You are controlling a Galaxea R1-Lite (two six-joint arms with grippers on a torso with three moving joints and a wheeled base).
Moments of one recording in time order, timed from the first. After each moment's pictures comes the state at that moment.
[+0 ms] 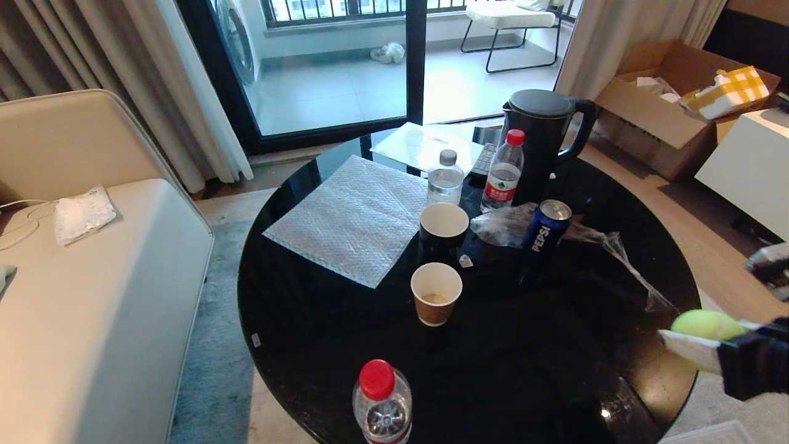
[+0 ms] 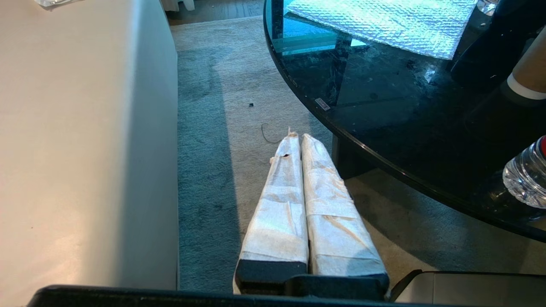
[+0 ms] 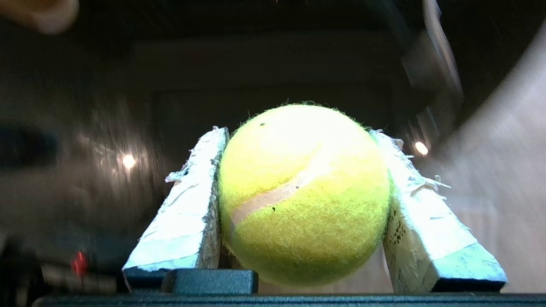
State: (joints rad) left arm 0.00 0.00 -0.01 0.04 0.00 0.01; right arm 0.11 1.08 -0.45 -0.12 0.02 -0.11
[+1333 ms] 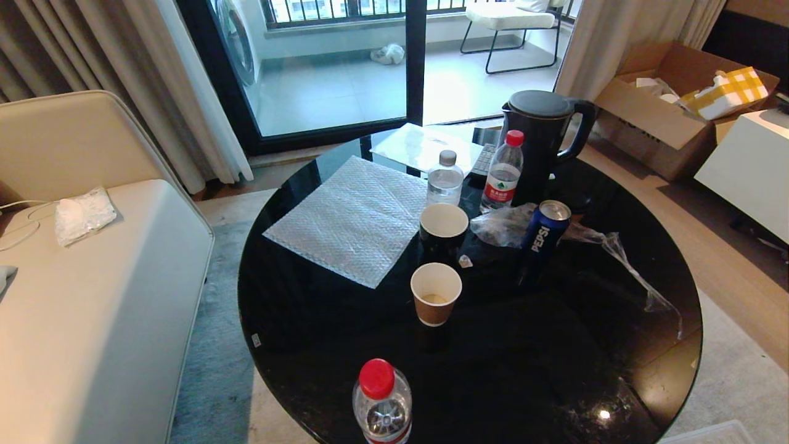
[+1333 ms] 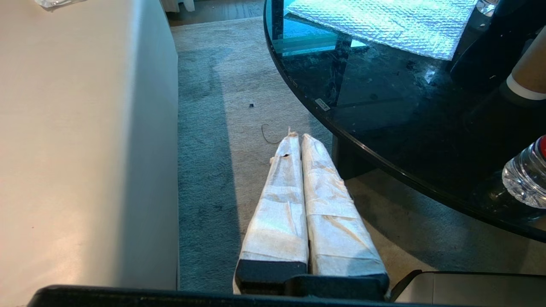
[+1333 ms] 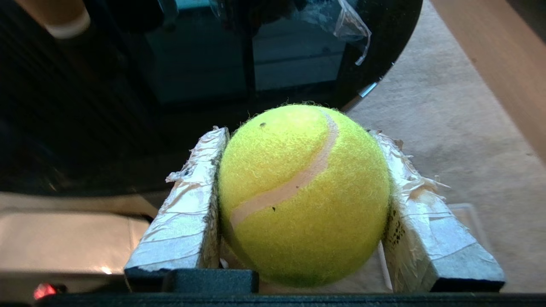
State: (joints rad) left arm 0.00 0.00 -0.01 0.04 0.00 0.01; right arm 0.00 0.00 -0.12 0.31 0.02 -0.05
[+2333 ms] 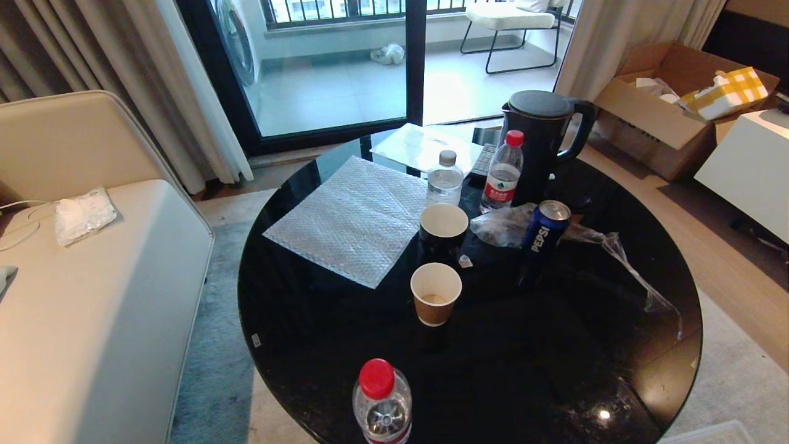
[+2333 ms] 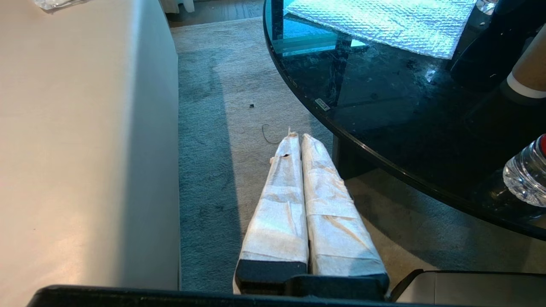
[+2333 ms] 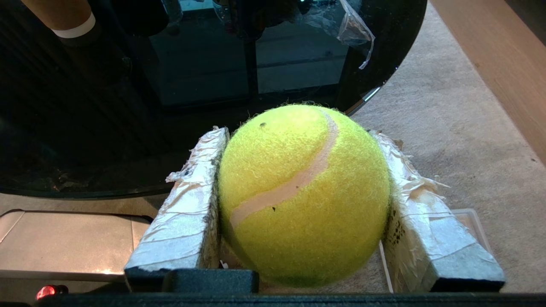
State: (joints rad) left arm 0.00 0.00 -0.01 0.04 0.00 0.01; right arm 0.01 0.00 -0.12 0.30 0.02 -0.07
